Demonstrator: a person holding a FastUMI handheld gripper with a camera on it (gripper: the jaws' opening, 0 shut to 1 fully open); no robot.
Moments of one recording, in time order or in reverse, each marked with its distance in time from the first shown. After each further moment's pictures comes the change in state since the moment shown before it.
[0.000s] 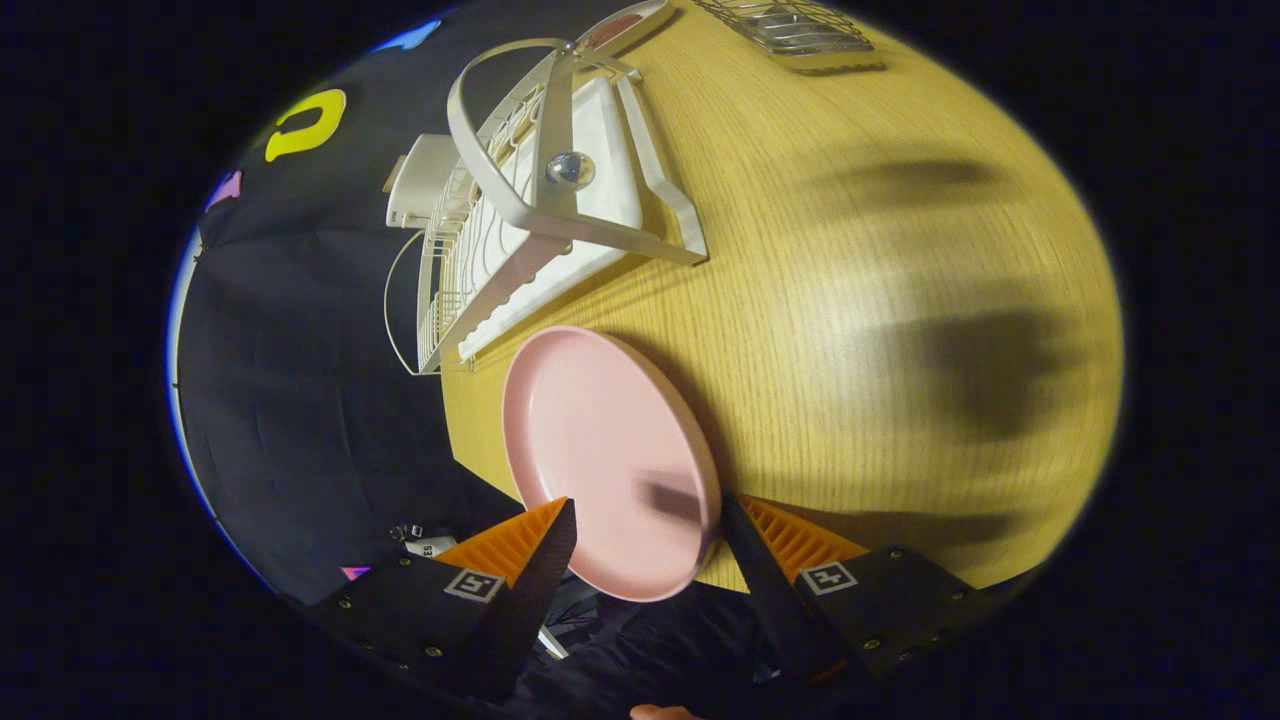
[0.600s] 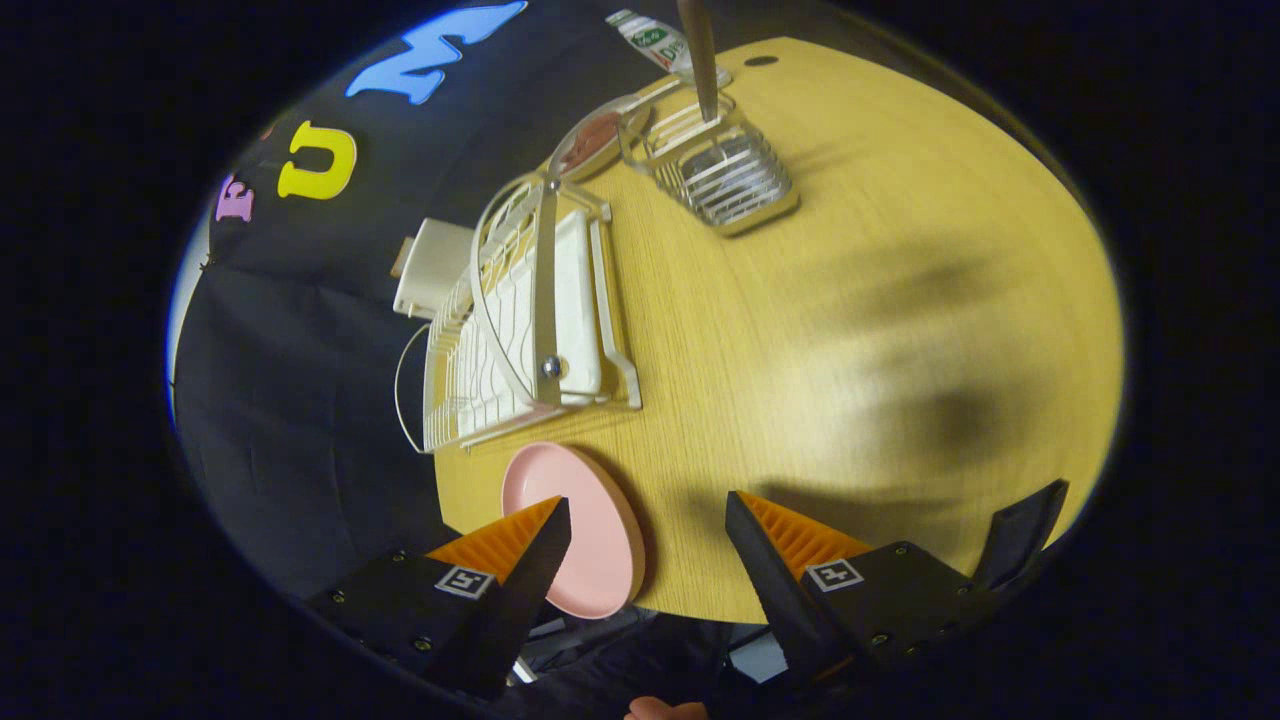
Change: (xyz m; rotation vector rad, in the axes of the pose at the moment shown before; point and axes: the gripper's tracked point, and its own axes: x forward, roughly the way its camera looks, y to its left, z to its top) arm -0.097 -0.019 0.088 -0.015 -0.384 -0.073
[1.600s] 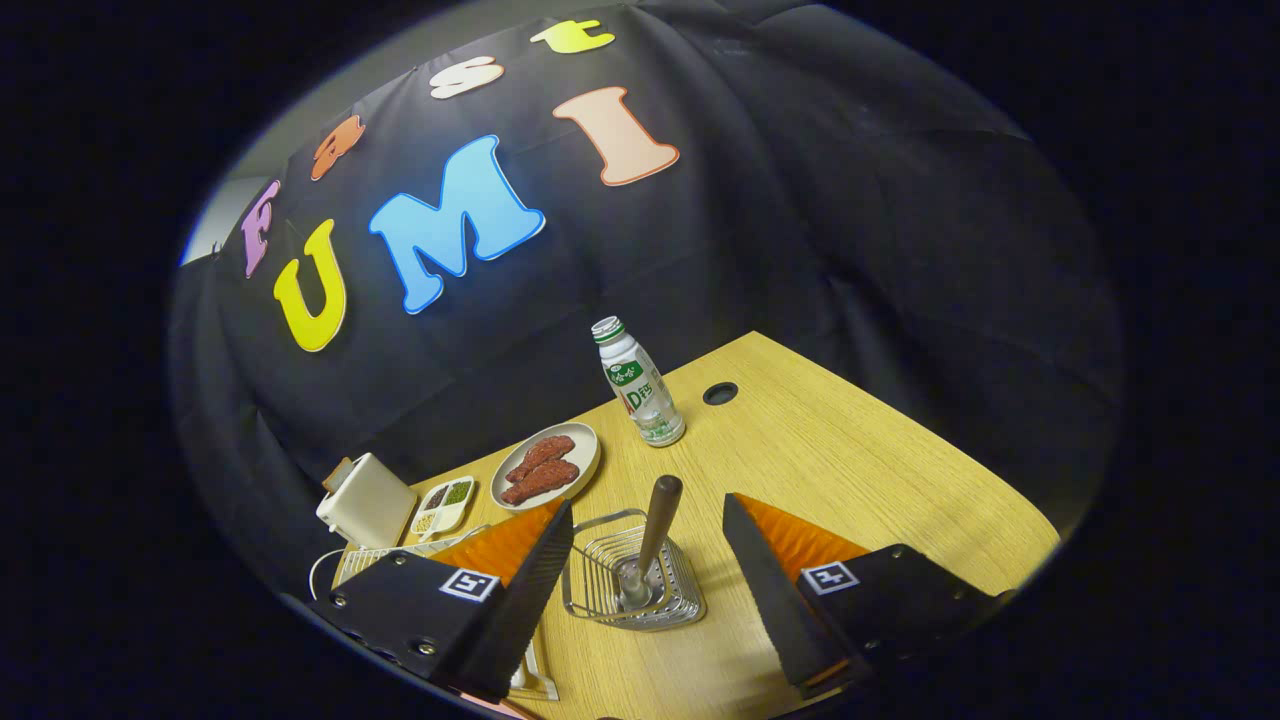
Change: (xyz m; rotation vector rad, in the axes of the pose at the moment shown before) arm -0.044 -0.022 0.231 -0.158 -0.825 -0.230
